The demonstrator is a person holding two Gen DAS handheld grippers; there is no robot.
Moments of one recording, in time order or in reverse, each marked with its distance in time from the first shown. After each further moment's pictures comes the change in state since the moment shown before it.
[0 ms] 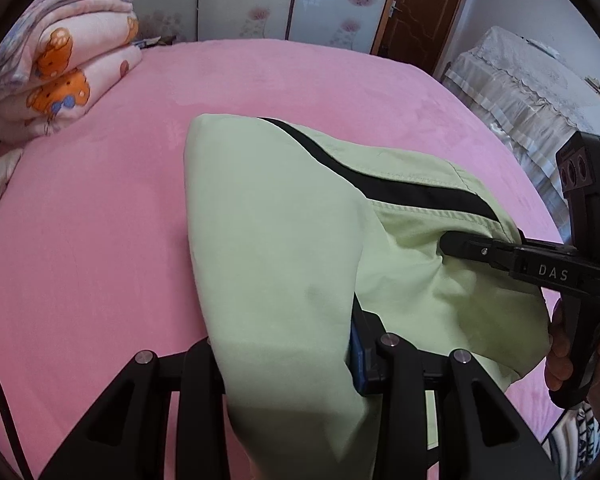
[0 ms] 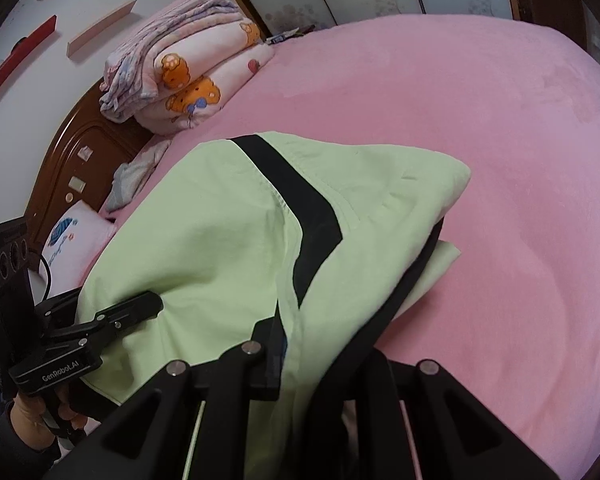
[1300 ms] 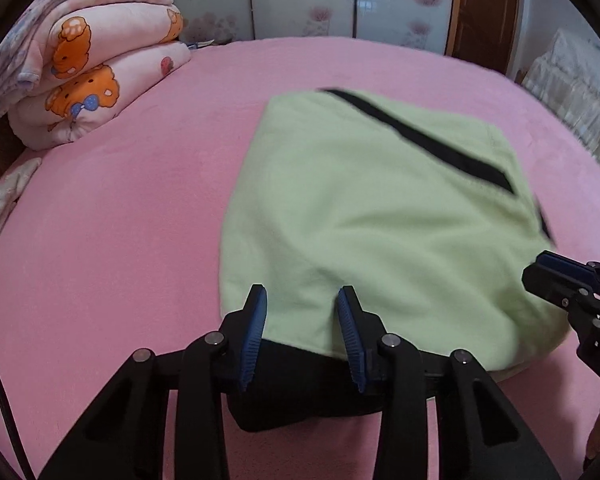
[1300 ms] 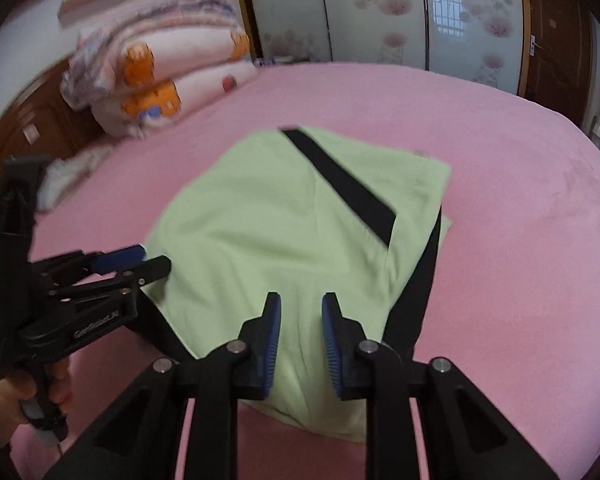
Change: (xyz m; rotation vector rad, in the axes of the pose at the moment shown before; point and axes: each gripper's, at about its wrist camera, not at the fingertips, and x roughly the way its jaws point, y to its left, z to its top) left arm 0.203 0.063 0.072 -0.061 -0.031 0.275; right arm 0.152 -0.013 0.069 -0.184 -0.071 -0.283
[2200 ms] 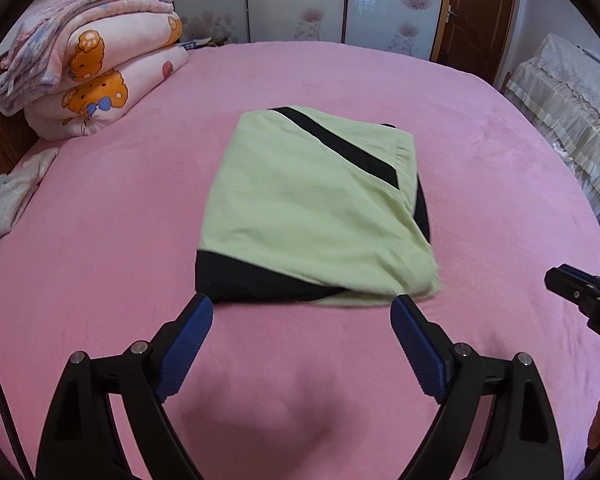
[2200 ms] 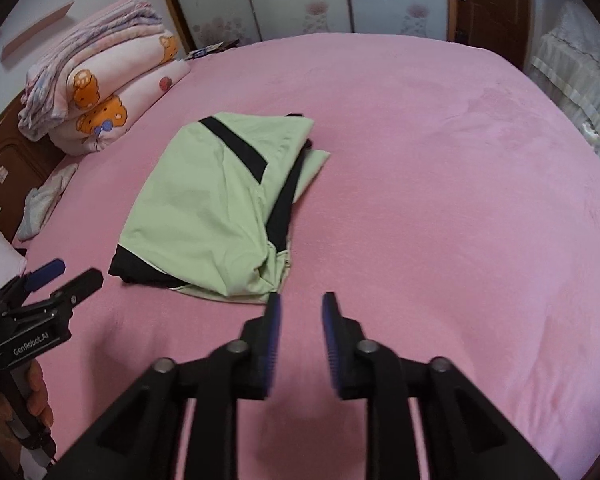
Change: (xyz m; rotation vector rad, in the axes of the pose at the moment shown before) left arm -0.163 -0.065 -0.030 -0.047 0.041 -0.045; right arm -0.158 -0.081 -0.047 0.217 0.054 -0.068
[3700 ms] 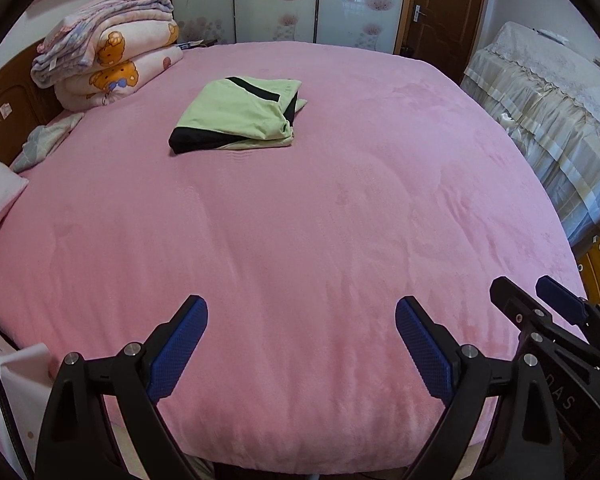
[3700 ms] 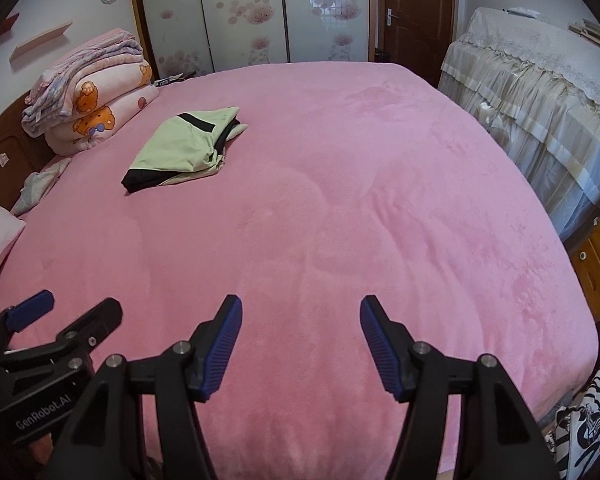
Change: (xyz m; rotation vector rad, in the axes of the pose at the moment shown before) left arm -0.237 -0.164 -0.271 -0.001 -0.023 -0.035; right arm -0.227 -0.051 -0.267 0.052 -0.108 -0.175
